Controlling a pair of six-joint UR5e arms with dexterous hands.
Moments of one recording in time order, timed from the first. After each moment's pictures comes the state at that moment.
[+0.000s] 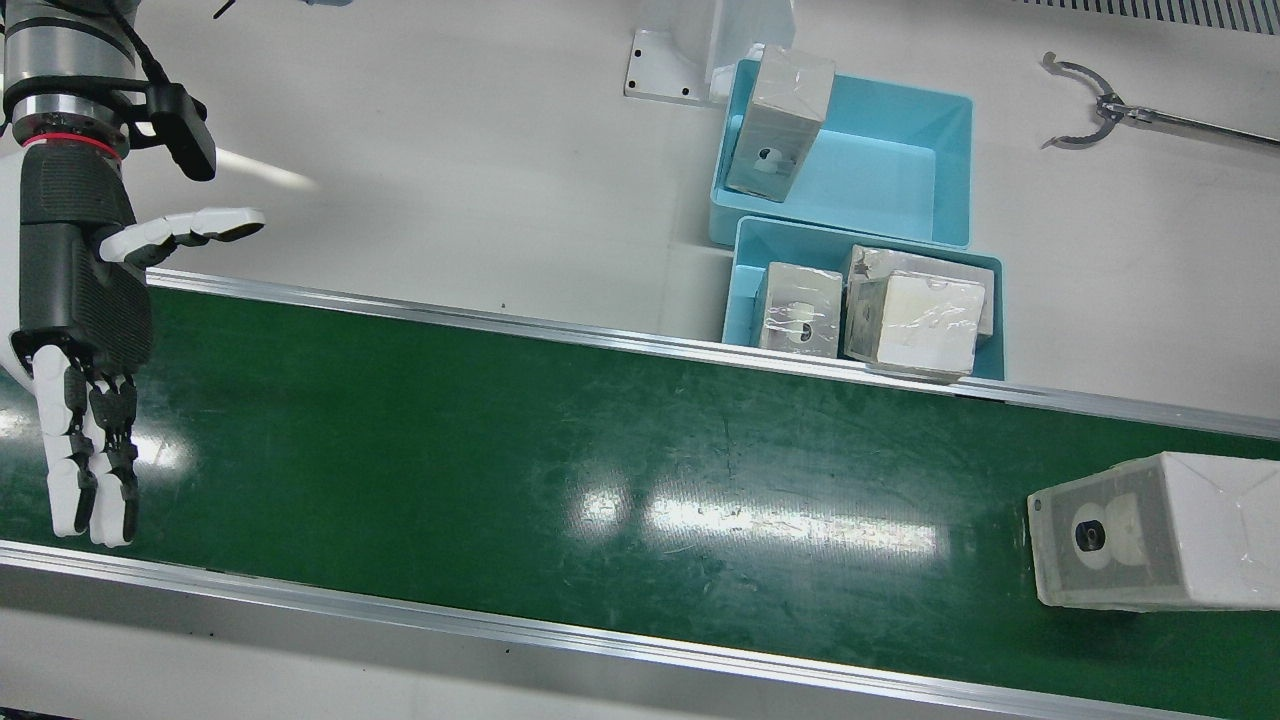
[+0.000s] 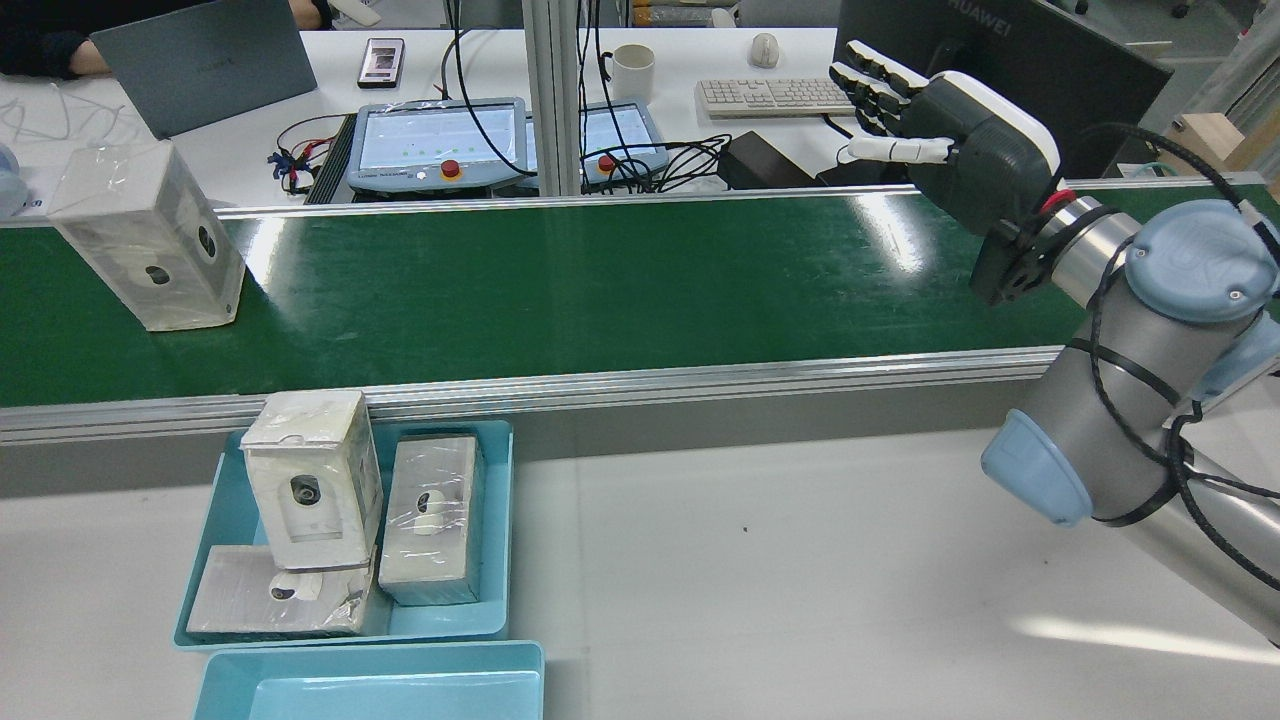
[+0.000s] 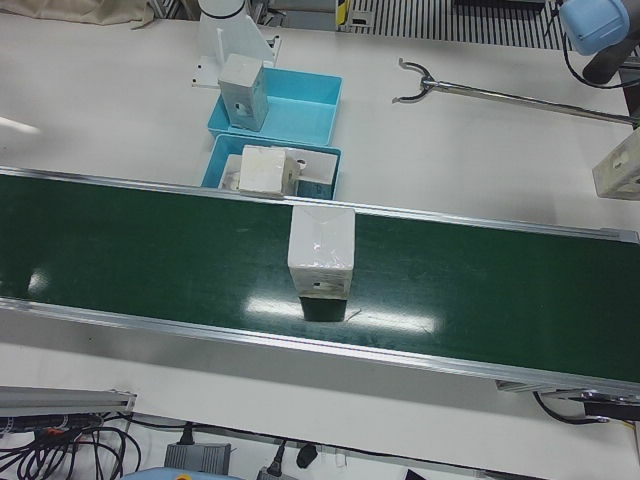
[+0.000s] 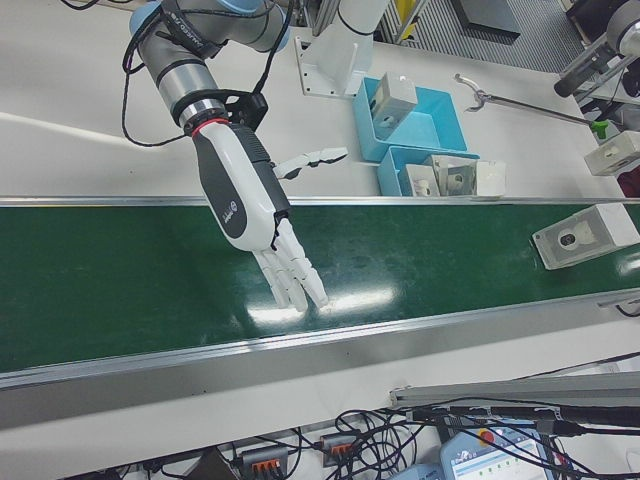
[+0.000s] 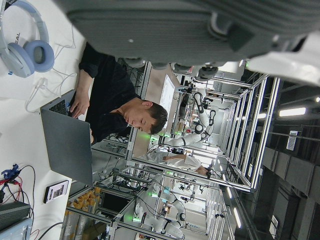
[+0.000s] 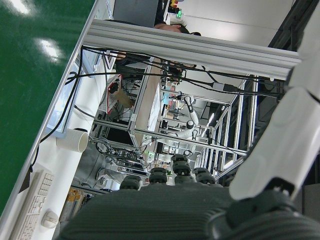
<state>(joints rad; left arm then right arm) -1.79 -1.80 -1.71 0.50 1.90 -0.17 1.01 -1.14 1.90 -3.67 -1.33 -0.27</state>
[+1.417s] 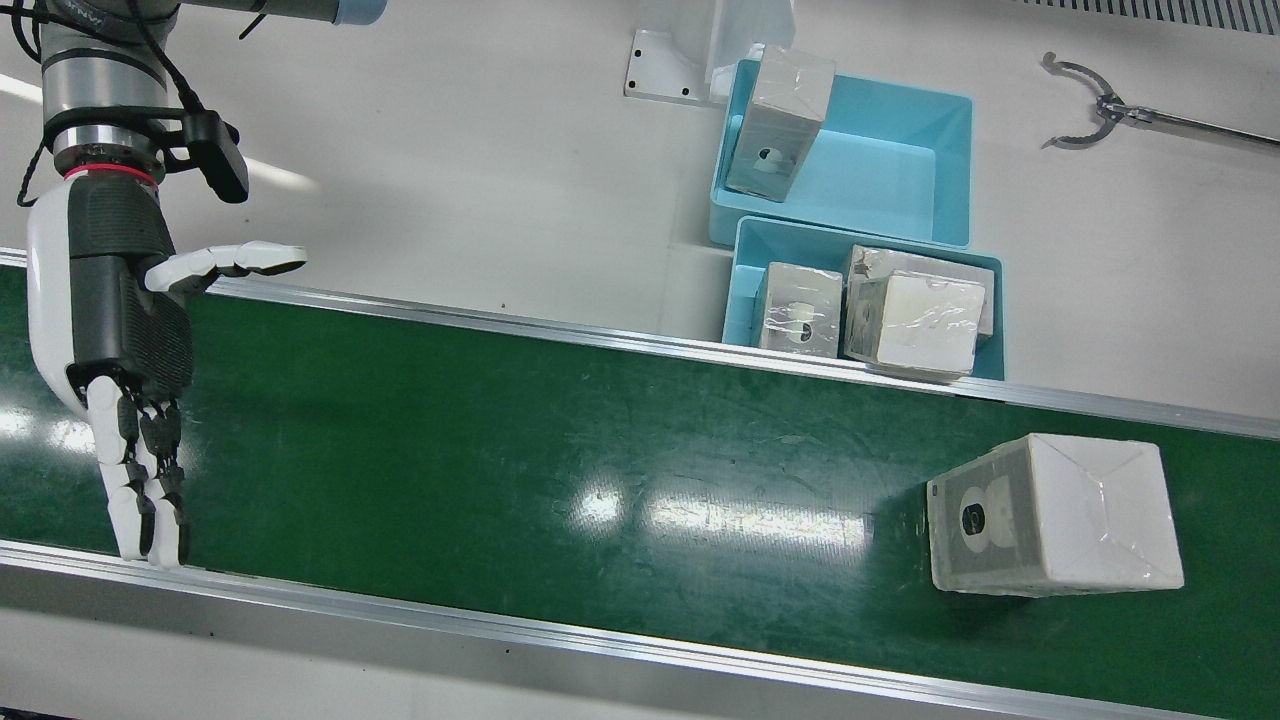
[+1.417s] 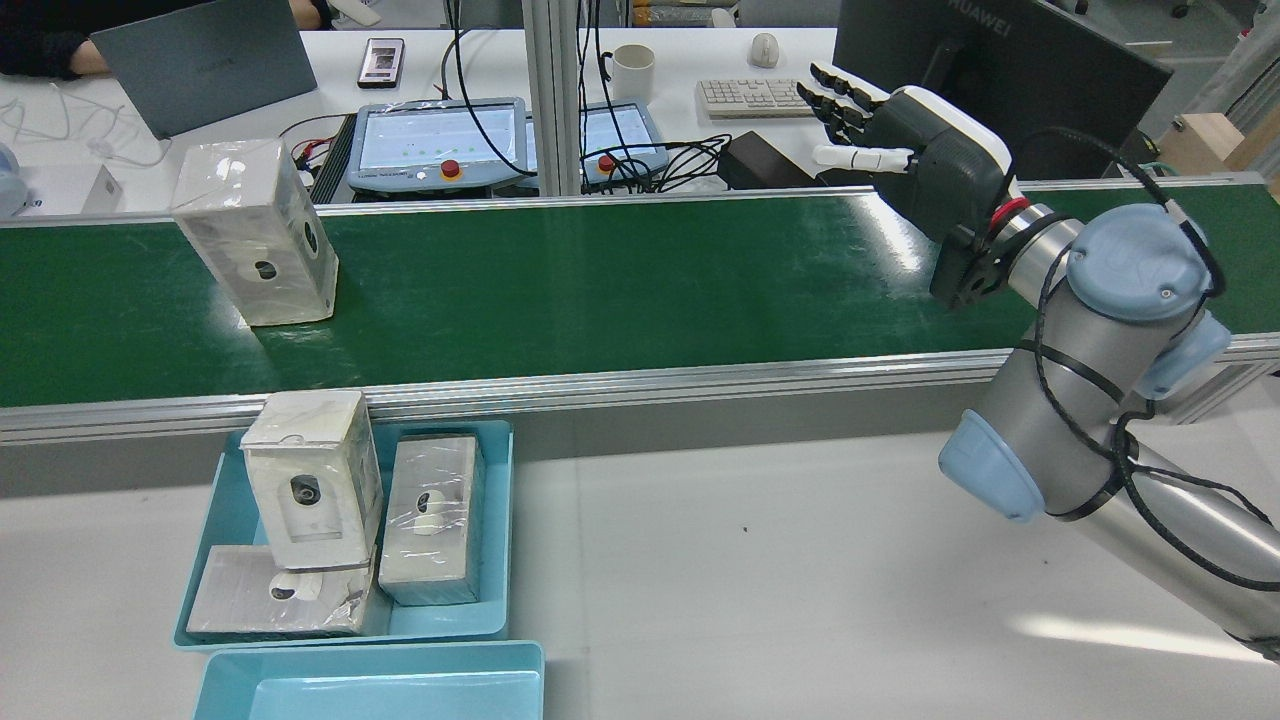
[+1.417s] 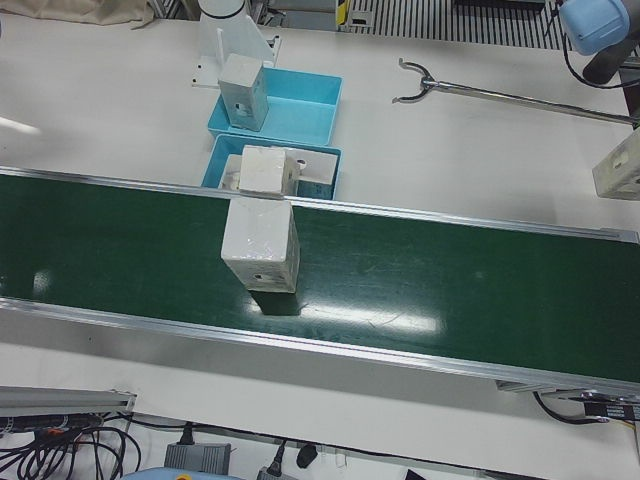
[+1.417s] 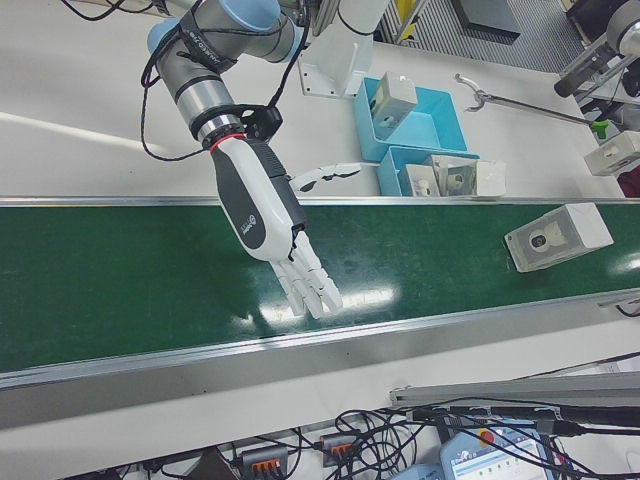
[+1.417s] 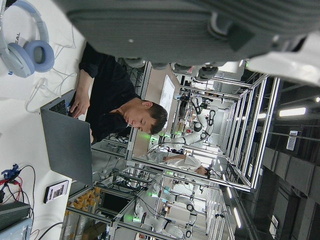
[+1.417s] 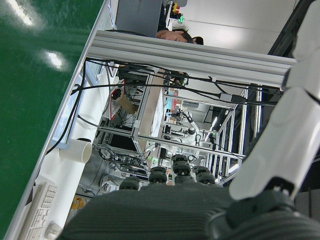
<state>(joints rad) -1.79 -1.80 -1.71 0.50 1.90 -0.17 0.98 -1.09 1.85 -3.67 -1.32 -0.27</state>
